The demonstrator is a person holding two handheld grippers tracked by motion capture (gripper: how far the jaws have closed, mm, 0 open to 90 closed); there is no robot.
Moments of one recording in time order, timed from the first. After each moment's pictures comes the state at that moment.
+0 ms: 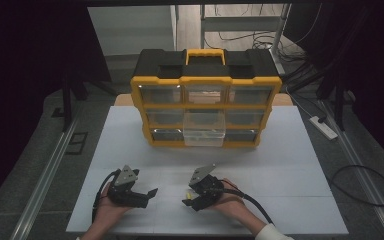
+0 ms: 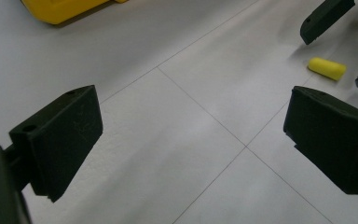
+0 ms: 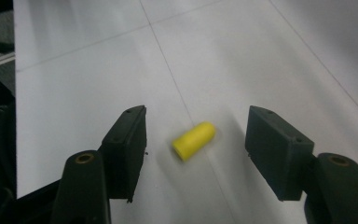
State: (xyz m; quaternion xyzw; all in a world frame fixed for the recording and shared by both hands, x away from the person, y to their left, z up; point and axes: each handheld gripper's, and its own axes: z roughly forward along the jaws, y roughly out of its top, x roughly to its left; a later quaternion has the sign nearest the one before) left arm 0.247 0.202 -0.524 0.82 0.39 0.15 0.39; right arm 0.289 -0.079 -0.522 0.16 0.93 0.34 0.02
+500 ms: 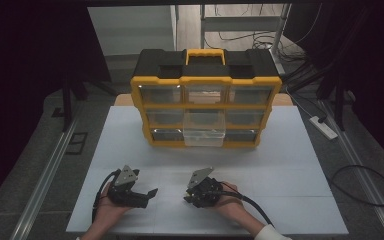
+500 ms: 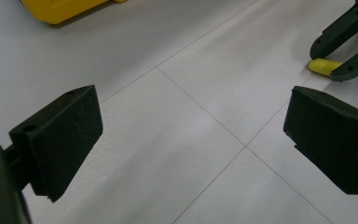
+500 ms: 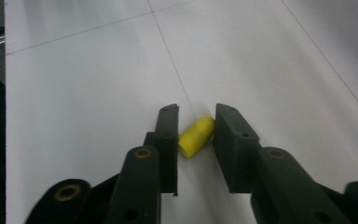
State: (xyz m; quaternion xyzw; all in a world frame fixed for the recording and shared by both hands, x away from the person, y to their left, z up) left arm 0.247 0.202 -0.524 0.82 0.39 0.15 0.39; right arm 0.285 -0.077 -0.524 0.14 0.93 0.33 0.04
